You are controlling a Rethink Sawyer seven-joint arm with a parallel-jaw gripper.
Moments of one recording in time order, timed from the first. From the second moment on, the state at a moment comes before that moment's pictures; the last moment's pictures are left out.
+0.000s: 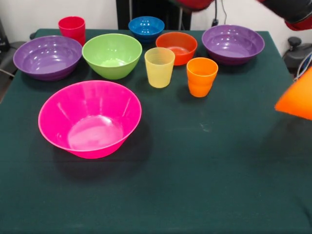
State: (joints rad) arm -0.72 -0.30 1.01 1.95 0.48 0.36 1.99
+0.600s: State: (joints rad) arm -1.00 0.20 1.12 1.98 0.07 0.49 1.89
